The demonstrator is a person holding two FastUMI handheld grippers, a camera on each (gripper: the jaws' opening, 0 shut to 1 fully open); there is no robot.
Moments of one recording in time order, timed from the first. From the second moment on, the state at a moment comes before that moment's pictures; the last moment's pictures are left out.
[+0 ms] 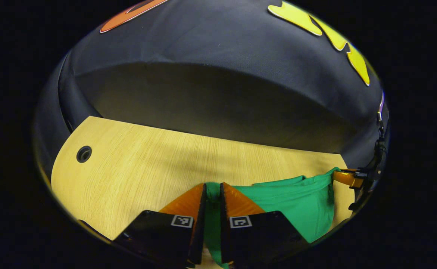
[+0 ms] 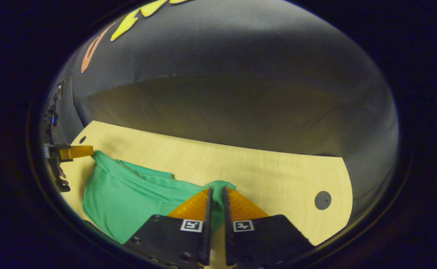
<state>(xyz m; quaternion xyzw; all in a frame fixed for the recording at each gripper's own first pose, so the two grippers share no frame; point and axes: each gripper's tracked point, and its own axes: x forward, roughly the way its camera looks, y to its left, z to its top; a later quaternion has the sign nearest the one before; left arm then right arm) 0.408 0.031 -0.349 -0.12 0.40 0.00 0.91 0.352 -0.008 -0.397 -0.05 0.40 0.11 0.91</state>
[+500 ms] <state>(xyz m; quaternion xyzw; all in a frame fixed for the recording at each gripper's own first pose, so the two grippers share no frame) 0.405 0.047 -0.302 -0.09 0.35 0.04 0.93 0.324 -0.012 -0.324 -0.04 0.33 0.07 0.94</state>
